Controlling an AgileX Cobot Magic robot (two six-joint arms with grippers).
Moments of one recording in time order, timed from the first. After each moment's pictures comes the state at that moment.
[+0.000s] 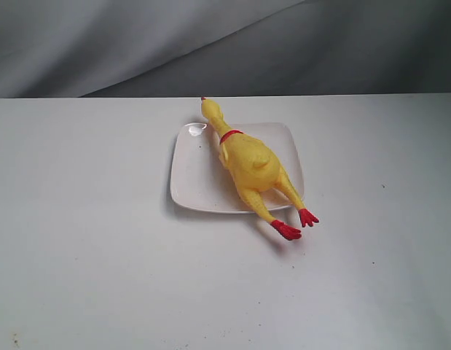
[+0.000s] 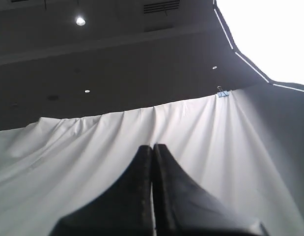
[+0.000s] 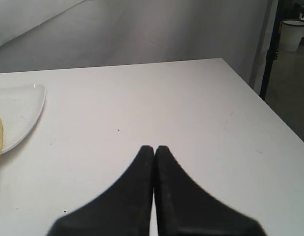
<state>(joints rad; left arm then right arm) 0.12 0.00 -0.66 1.75 -0.18 -1.64 -0.13 0.00 0.00 0.00 0.33 0.03</state>
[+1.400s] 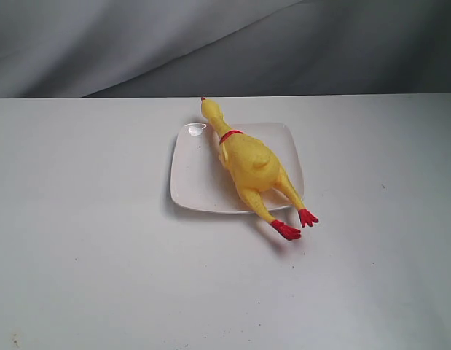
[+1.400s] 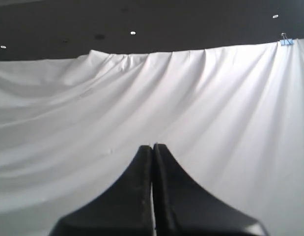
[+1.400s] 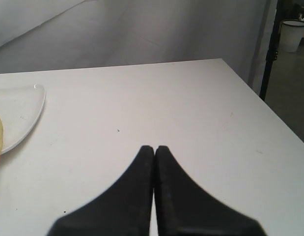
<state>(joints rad) 0.12 0.00 -0.63 0.10 0.20 0.00 -0.13 0.00 0.00 0.00 0.33 0.03</state>
